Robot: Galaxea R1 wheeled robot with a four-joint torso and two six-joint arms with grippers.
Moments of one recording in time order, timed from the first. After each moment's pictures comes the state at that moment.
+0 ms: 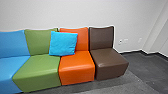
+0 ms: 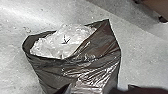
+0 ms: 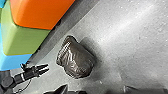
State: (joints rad) left arm 0.87 2.66 -2.30 -0.58 0.32 -0.01; right arm -0.83 1.91 -1.19 0.06 -0.24 0.56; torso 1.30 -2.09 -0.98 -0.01
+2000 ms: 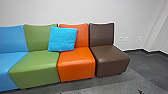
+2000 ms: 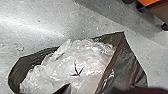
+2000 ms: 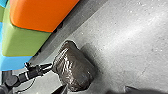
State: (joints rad) left arm 0.79 2.65 -2.30 -0.61 0.35 -0.01; right arm -0.71 1.97 -1.21 0.10 -0.29 0.56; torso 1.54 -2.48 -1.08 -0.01
